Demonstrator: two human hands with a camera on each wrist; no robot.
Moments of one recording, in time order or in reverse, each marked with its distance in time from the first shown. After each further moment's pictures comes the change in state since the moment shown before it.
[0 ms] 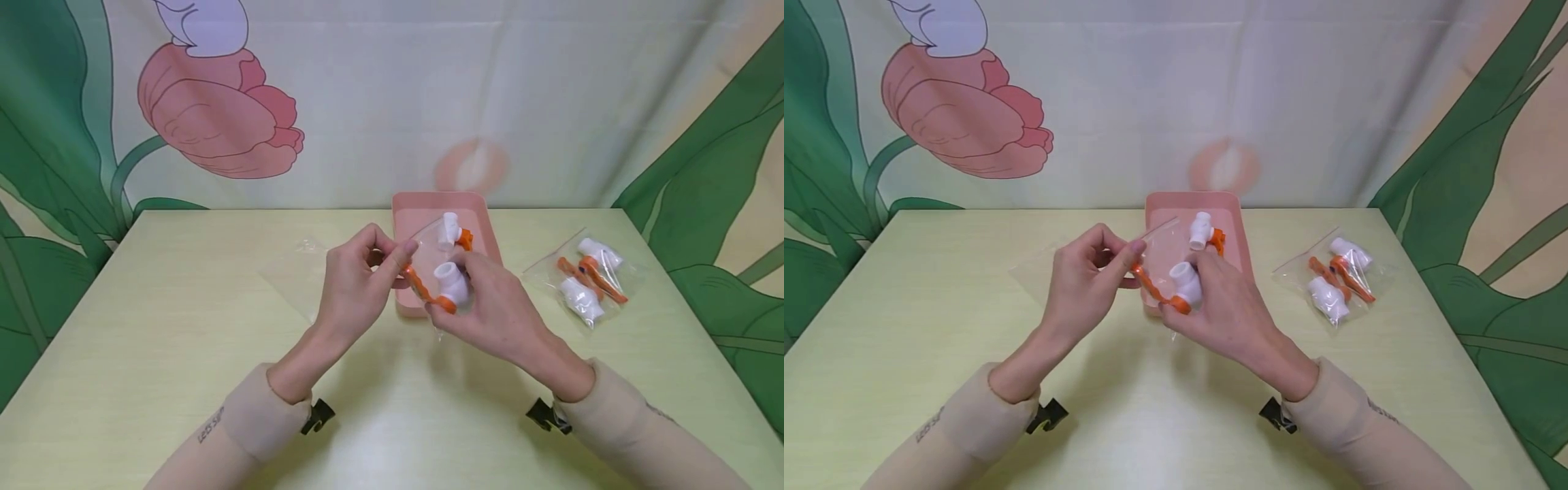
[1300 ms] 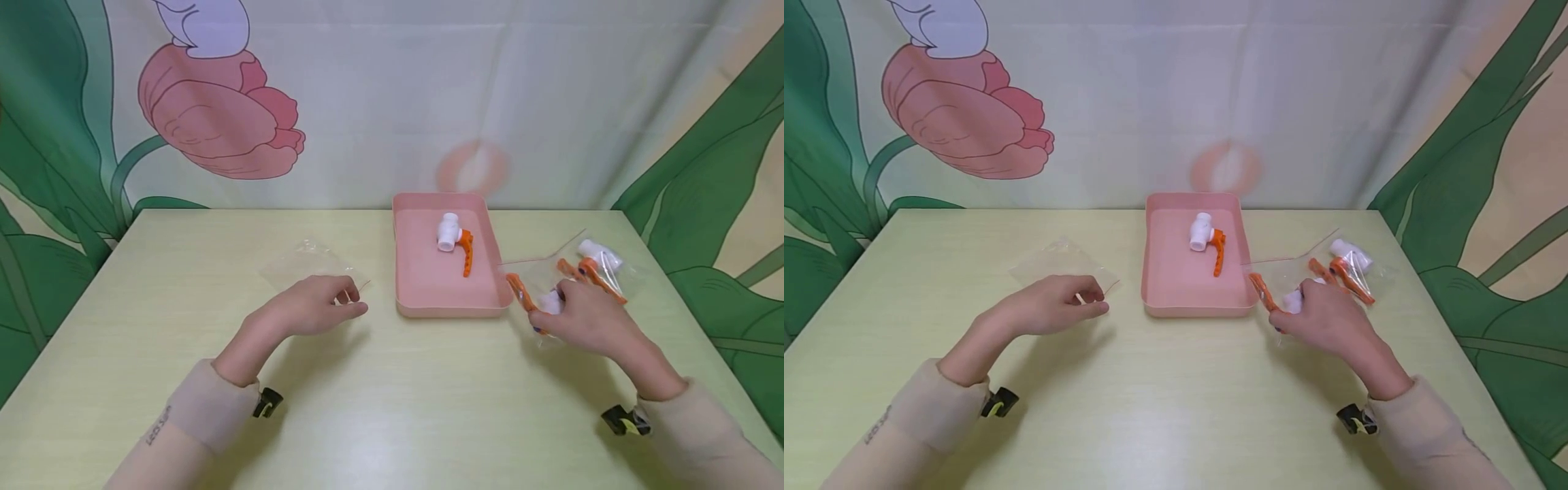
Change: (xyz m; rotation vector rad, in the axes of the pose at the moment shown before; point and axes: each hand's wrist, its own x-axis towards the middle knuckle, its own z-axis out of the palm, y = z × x) left_hand 0.001 -0.041 -0.081 0.665 -0.744 -0.452; right_hand -0.040 0.096 -0.063 -0.251 -0.354 0.464
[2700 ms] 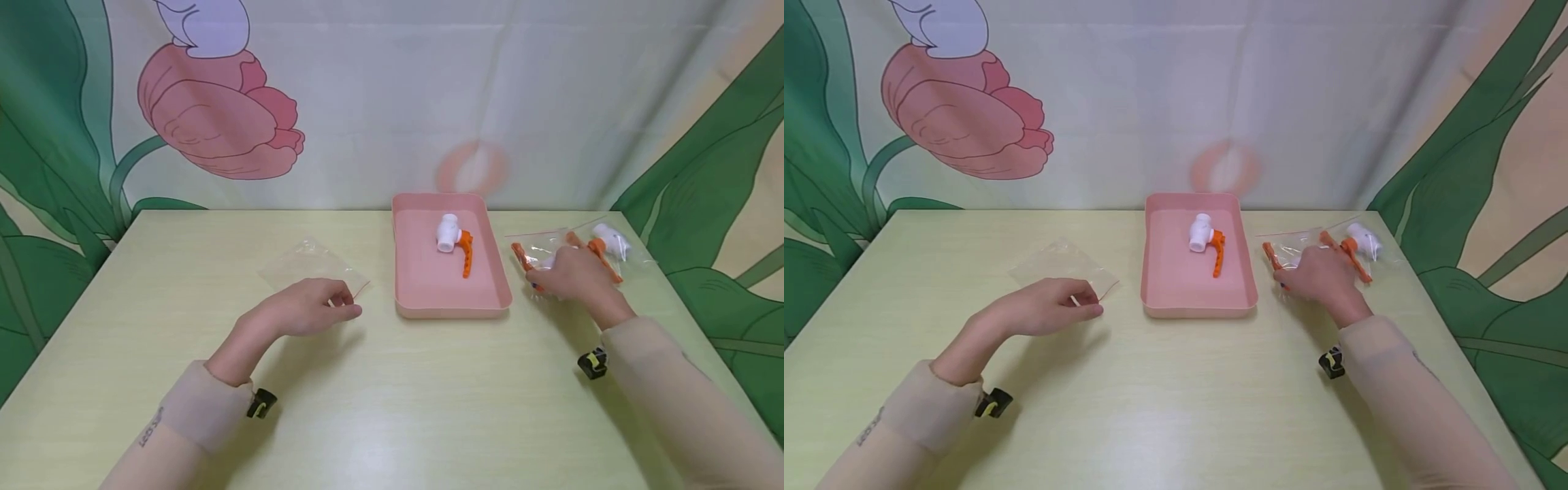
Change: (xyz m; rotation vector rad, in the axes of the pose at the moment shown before) left_hand 0.001 -0.009 -0.001 0.002 -0.036 0.003; right_hand 0.081 0.033 0.003 -0.024 -0.081 0.236
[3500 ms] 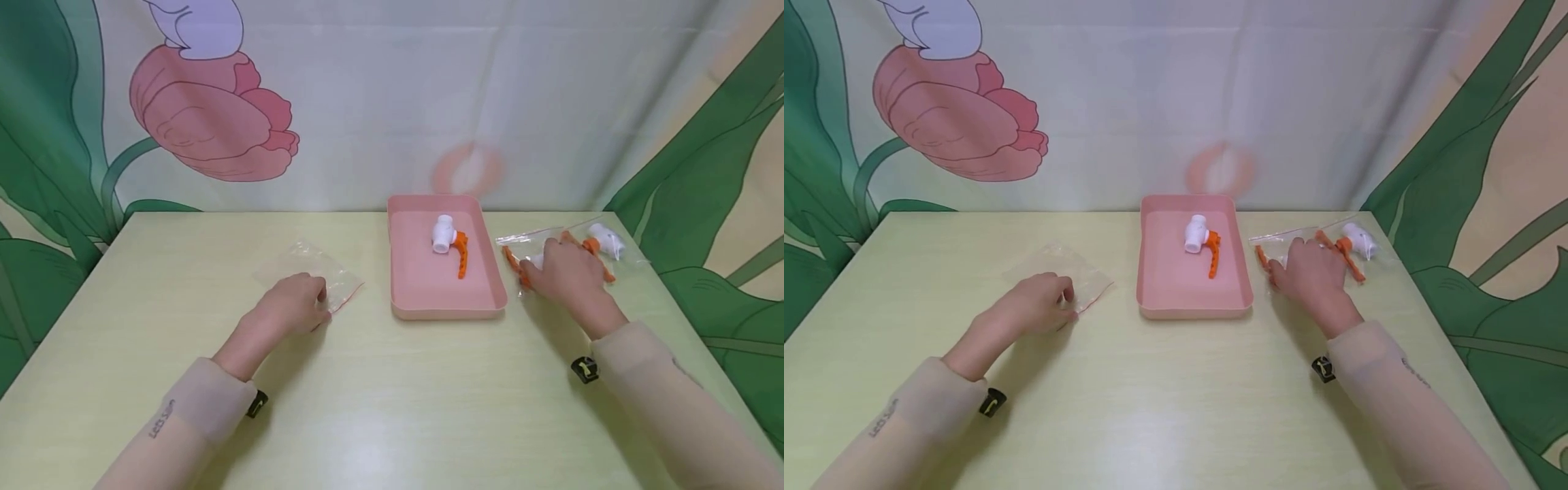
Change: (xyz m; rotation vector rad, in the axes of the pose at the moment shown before) left_hand 0.018 -0.022 0.009 0.262 0.122 -0.135; right_hand -0.010 -0.016 0.000 -0.183 0.221 -0.057
